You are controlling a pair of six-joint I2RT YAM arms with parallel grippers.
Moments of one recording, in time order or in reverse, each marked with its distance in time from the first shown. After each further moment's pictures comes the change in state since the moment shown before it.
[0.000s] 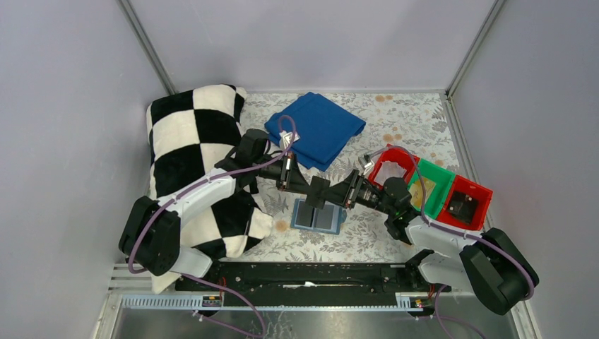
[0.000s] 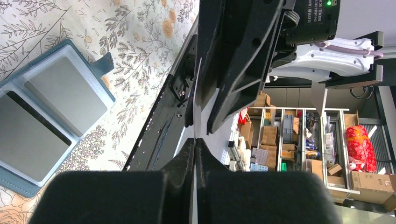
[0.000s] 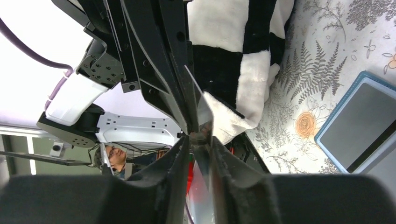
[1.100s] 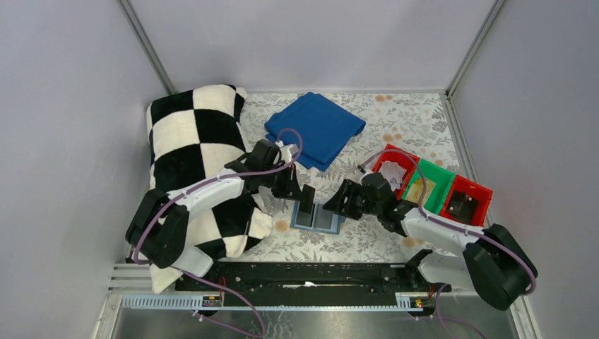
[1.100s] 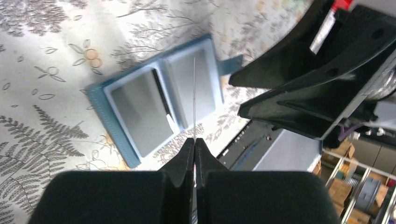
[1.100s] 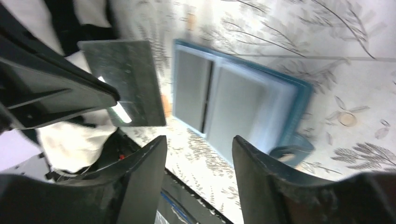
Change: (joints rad) left arm -0.067 0.085 -0.014 -0.212 -0.492 0.167; right arm 0.064 0.052 0.119 -0.732 0.323 -0.304
